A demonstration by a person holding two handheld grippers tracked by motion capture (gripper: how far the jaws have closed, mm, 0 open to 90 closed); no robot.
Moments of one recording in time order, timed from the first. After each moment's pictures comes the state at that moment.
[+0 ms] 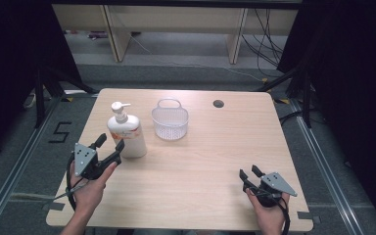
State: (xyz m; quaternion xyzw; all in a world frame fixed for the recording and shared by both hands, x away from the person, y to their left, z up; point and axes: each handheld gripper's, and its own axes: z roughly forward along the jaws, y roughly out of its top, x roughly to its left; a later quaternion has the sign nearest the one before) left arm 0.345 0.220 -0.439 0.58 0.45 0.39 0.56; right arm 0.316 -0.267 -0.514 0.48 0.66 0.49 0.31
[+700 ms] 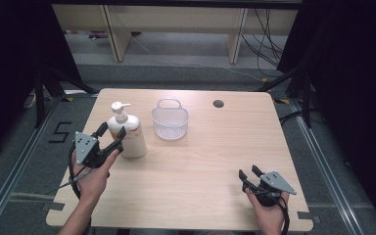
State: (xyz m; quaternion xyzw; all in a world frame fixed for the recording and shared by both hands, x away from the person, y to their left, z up) left arm 0.363 0.213 -0.418 0.55 0.46 0.40 0.58; right arm 0.318 -0.267 -0.514 0.49 0.67 0.48 0.31
